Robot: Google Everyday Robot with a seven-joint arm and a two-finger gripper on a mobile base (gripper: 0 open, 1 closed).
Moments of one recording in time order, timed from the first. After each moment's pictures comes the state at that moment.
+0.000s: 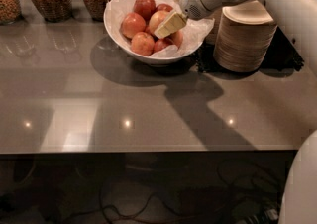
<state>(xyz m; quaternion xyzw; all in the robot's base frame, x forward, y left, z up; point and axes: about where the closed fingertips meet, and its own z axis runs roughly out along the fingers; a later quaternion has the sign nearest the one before) 0.744 -0.049 0.941 -0.53 0.71 0.09 0.45</state>
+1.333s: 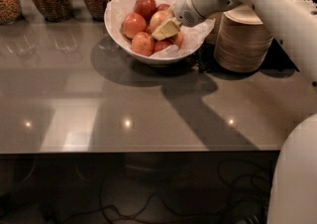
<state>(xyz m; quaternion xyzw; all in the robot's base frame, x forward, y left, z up) 0.742 -0.035 0.915 -0.54 0.72 0.11 0.42</state>
